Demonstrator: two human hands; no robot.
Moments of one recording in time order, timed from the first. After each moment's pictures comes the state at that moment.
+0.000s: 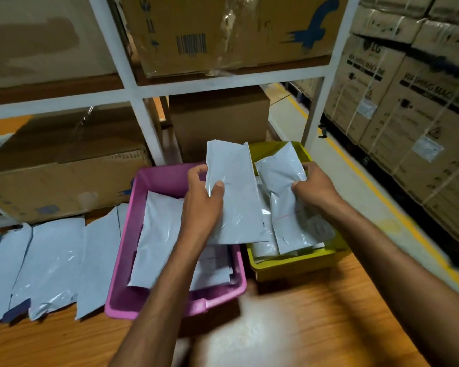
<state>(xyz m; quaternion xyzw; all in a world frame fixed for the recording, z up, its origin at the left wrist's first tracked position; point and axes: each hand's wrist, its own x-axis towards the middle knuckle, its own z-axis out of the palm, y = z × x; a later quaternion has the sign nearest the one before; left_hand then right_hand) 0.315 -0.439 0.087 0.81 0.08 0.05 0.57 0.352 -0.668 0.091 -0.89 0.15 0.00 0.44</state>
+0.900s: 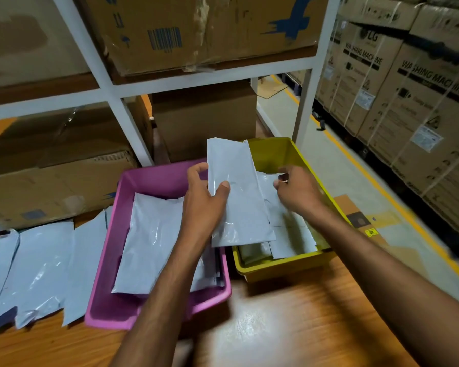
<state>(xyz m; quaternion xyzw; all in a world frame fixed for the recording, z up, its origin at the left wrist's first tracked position) 0.322 -0.471 0.085 0.81 0.07 0.04 0.58 0.371 -0.673 0.057 -0.92 0.11 -0.03 0.38</state>
